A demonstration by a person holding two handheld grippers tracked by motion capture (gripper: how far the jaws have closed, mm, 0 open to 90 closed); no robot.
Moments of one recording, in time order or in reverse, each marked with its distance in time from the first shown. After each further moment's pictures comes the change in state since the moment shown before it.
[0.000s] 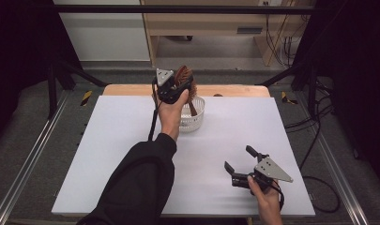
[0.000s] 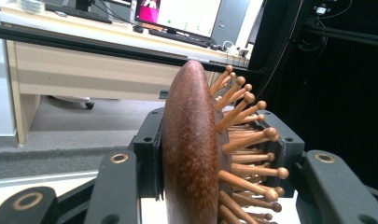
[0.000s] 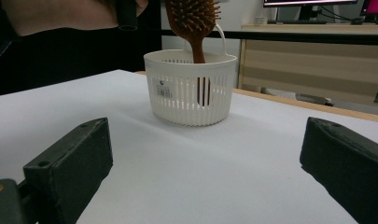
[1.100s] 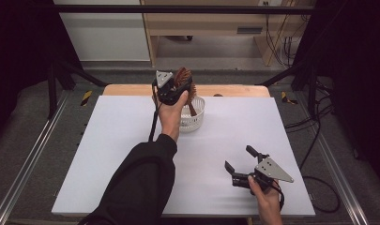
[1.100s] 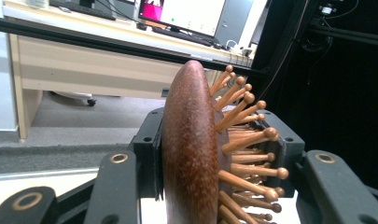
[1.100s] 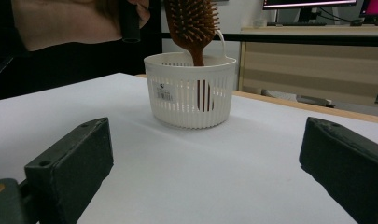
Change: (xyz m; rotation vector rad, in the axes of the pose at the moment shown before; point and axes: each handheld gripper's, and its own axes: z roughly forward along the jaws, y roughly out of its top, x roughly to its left) left arm 0.006 -0.010 0.004 0.000 0.011 -0.018; right arm 0.000 0.000 -0.001 -0.012 0.001 0.008
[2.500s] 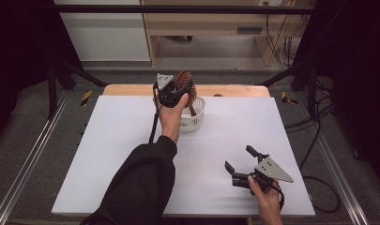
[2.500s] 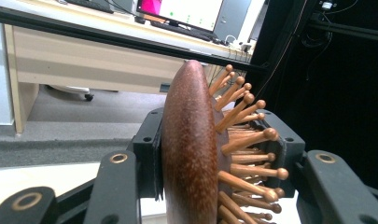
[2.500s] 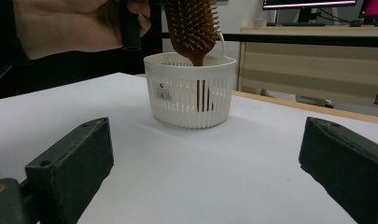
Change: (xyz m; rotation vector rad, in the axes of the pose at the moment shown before) left arm 0.003 -0.010 0.002 0.019 -0.011 -0.008; right arm 0.000 0.000 0.000 0.002 0.000 -0.004
